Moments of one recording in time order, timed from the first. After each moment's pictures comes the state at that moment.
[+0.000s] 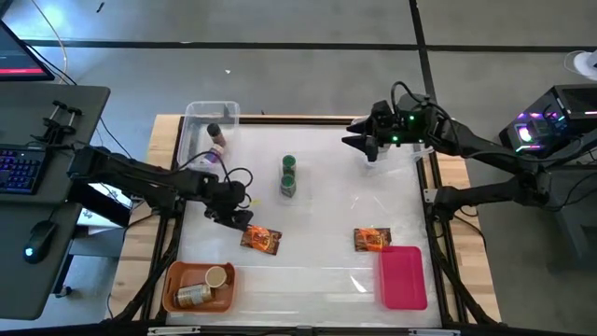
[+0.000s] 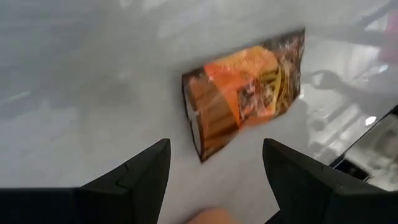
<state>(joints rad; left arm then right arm) -0.05 1.19 0.55 -0.48 0.32 -1.26 -0.43 1.09 1.11 -0.37 -0.25 0.33</state>
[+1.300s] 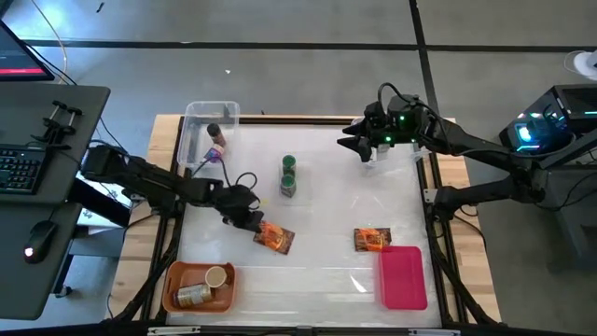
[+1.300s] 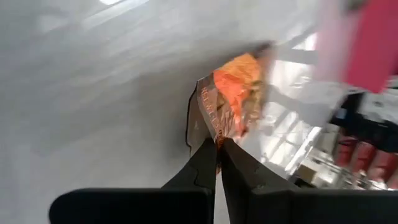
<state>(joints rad) -0.07 1.36 0.43 0.09 0.31 -1.34 -0.43 1.14 1.11 -0.37 -0.24 0.33</state>
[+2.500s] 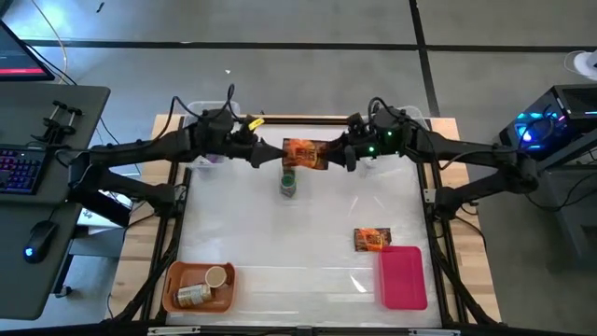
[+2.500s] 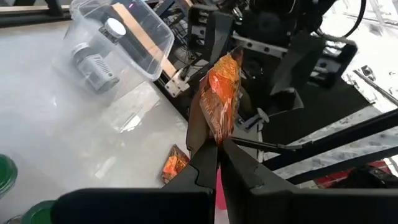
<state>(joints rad) 0.27 1.19 1.05 -0.13 0.23 -0.80 -0.25 1.25 1.11 -0.09 -0.26 0.65</state>
